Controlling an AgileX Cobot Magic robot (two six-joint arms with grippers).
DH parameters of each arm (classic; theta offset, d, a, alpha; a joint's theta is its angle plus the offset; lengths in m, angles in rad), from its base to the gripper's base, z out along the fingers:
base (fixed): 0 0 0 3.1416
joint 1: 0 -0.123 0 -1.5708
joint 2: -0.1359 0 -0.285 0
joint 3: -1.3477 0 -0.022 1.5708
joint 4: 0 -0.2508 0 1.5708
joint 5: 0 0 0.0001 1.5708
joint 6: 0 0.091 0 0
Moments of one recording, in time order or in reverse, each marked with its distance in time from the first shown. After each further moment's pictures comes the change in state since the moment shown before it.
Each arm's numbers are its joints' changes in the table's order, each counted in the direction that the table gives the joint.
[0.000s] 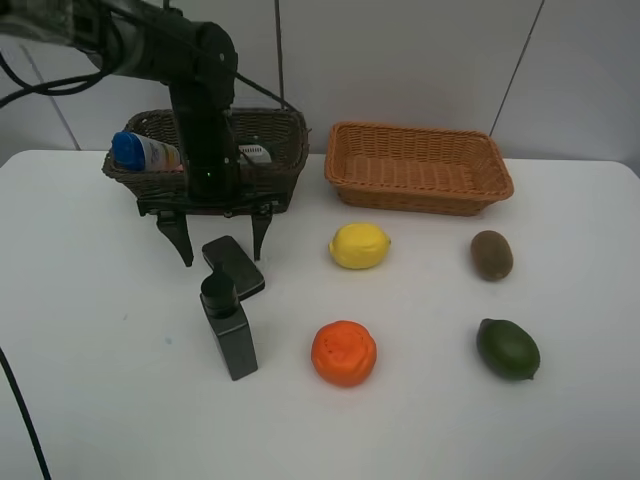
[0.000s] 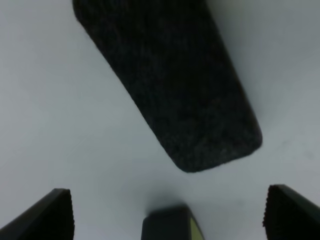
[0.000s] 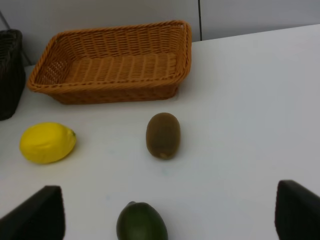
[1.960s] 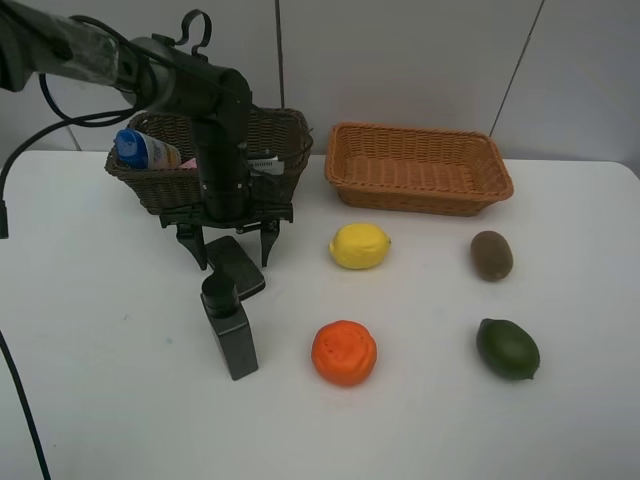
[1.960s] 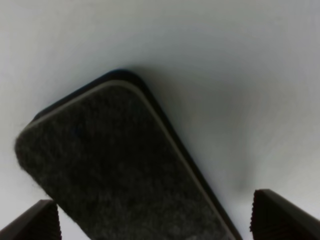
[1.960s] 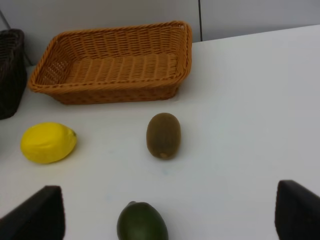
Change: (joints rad) left arm 0.006 -0.118 0.017 -0.061 -0.179 0.046; right arm 0.000 0.000 0.000 0.000 0.000 0.000
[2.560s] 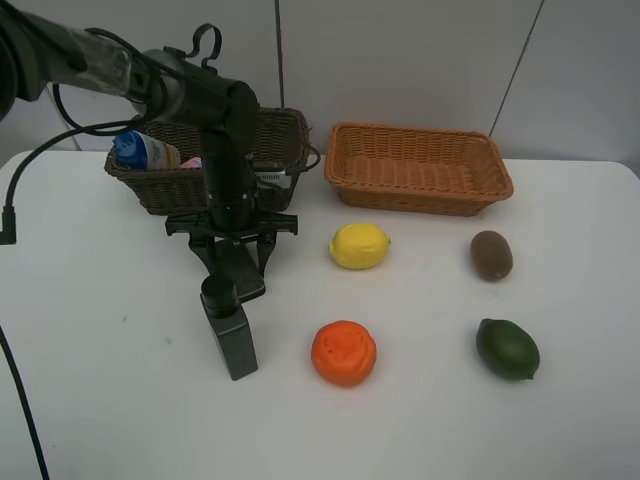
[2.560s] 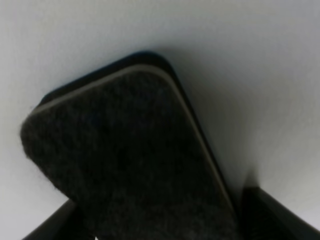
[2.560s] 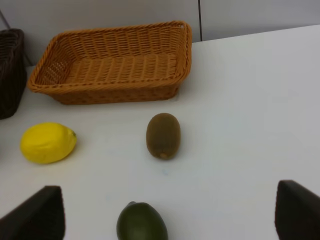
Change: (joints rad) left arm 0.012 -0.014 -0.005 0.006 0.005 0.029; right arm 0.000 0.000 0.000 0.000 0.000 0.000
